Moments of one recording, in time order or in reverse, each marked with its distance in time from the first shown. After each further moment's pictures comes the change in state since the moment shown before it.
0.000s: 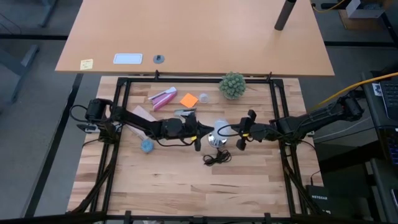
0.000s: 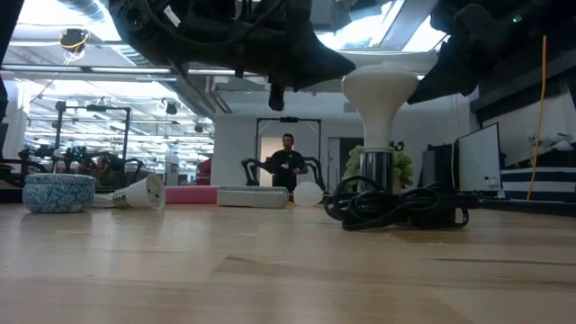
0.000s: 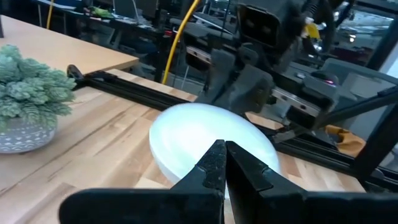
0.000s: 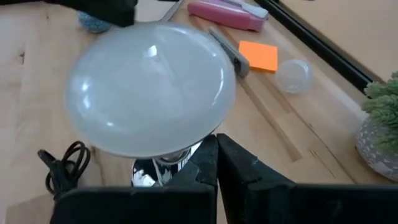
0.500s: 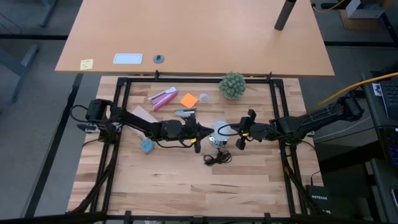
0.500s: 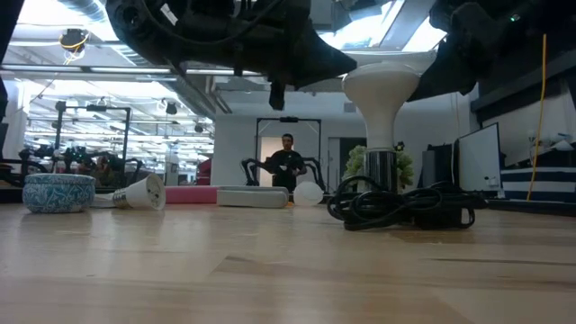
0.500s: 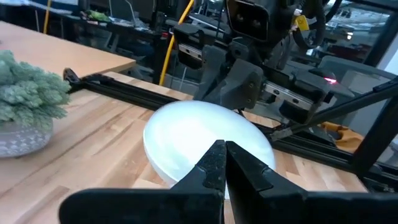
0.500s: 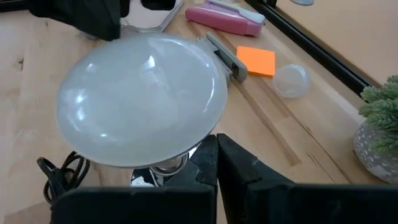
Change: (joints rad) left arm -0.012 0.003 -0.002 0.022 -0.014 0.023; right arm 0.001 0.000 0.000 0.021 0.014 -0.004
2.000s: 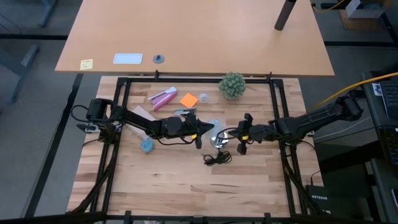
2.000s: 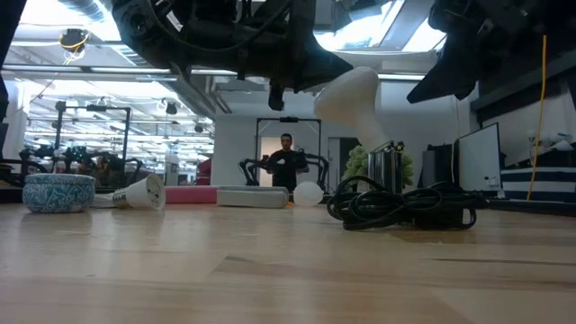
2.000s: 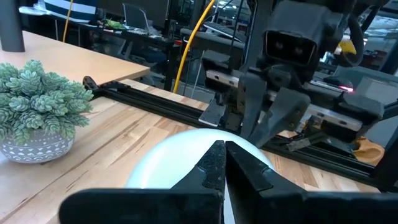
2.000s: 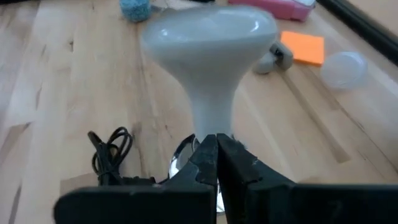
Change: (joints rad) left arm 0.030 0.000 0.000 0.026 -0.018 0.016; right arm 0.001 0.019 0.001 0.004 -0.151 0.003
